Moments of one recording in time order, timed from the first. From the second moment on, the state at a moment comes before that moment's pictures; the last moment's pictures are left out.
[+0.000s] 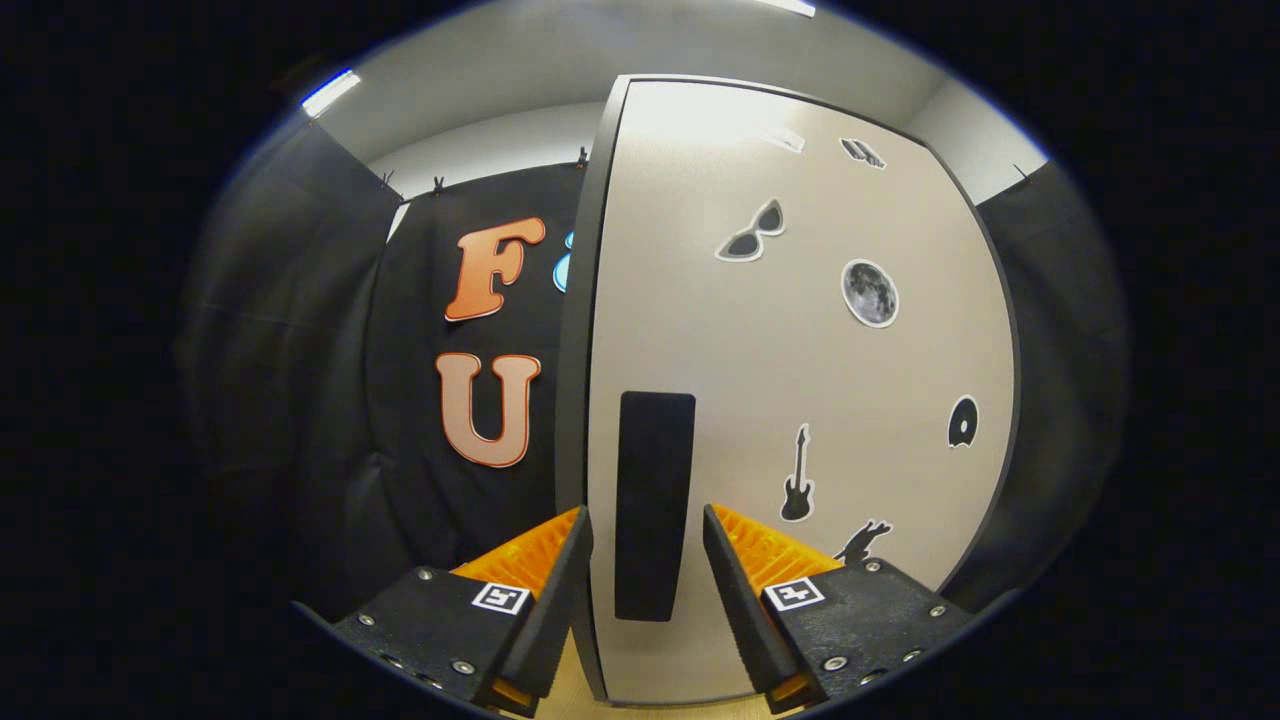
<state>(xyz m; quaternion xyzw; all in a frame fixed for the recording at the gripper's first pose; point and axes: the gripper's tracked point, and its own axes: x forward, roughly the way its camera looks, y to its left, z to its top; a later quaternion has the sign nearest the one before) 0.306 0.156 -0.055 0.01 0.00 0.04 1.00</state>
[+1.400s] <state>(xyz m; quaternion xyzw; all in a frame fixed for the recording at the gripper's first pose) 0.289 0.159 -0.065 0.03 0.04 0.07 1.00</state>
